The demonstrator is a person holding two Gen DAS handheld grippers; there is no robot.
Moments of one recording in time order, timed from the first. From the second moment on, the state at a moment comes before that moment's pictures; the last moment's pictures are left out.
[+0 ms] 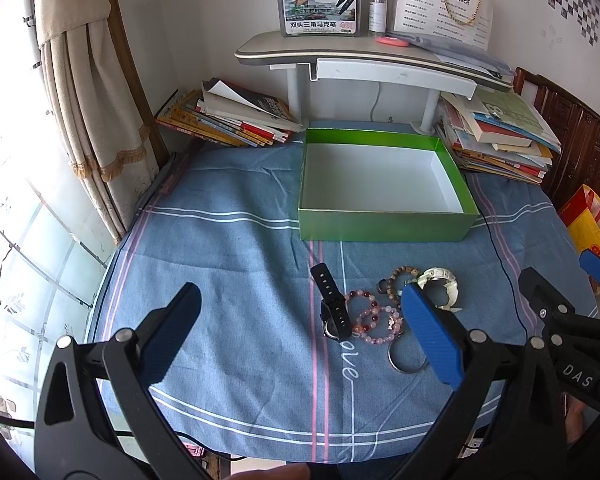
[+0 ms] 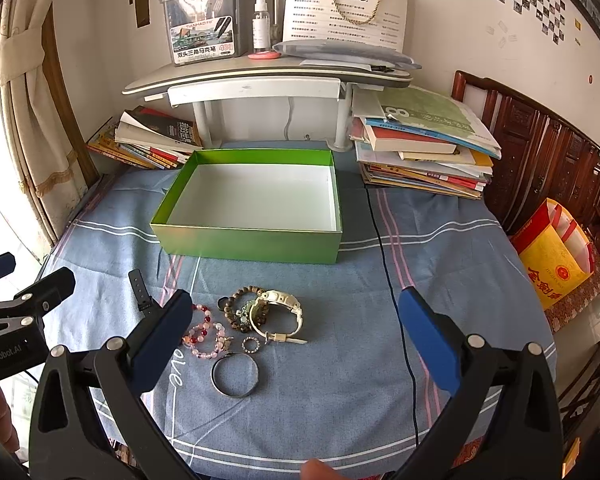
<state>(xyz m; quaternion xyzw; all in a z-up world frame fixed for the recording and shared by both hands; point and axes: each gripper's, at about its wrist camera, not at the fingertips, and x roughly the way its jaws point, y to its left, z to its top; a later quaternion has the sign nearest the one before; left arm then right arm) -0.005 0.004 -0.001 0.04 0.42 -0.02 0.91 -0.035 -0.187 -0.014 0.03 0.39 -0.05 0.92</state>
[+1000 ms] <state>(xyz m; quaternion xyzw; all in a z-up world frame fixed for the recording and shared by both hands) -0.008 0.006 -0.001 0.05 0.42 -0.03 0.91 -0.036 -0.185 -0.015 0.03 0.39 -0.06 0.92</state>
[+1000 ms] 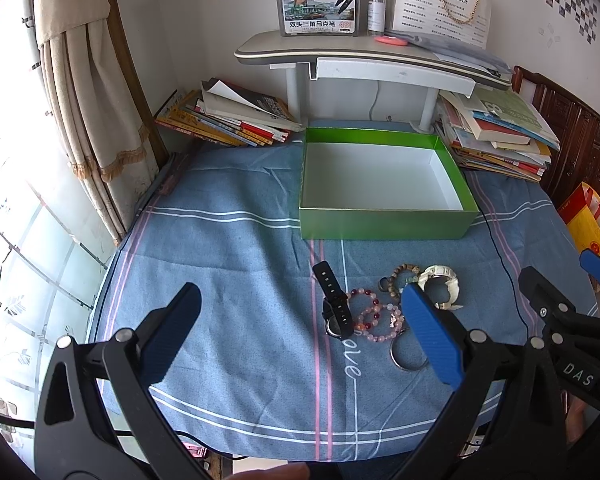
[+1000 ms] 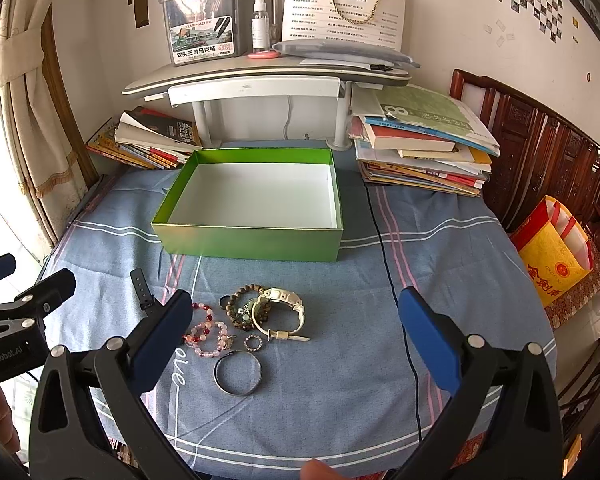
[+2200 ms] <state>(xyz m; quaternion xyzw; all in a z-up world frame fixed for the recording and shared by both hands) 0.004 0.026 -0.016 0.02 0.45 0.02 0.89 -0.025 -0.200 -0.044 0.00 0.44 -0.11 0.89</state>
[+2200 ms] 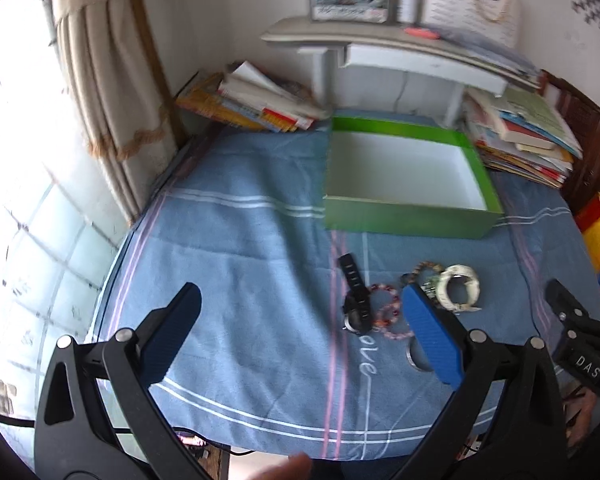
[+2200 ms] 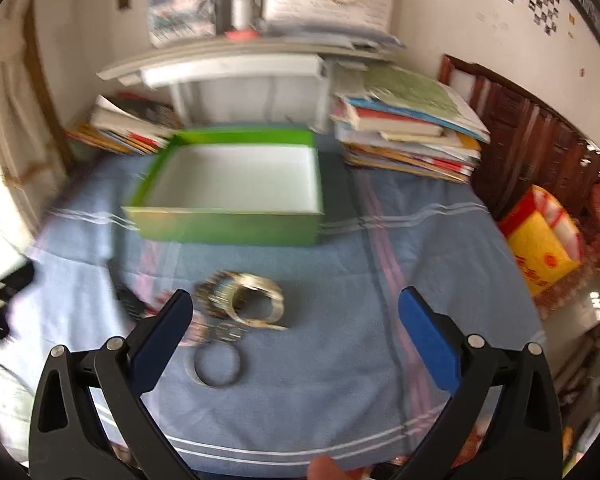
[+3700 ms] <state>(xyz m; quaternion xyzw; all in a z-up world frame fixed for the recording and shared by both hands) 0.079 0.034 -0.129 0.01 0.60 0.01 0.80 0.065 -0.198 -0.146 0.05 0.56 0.02 0.83</state>
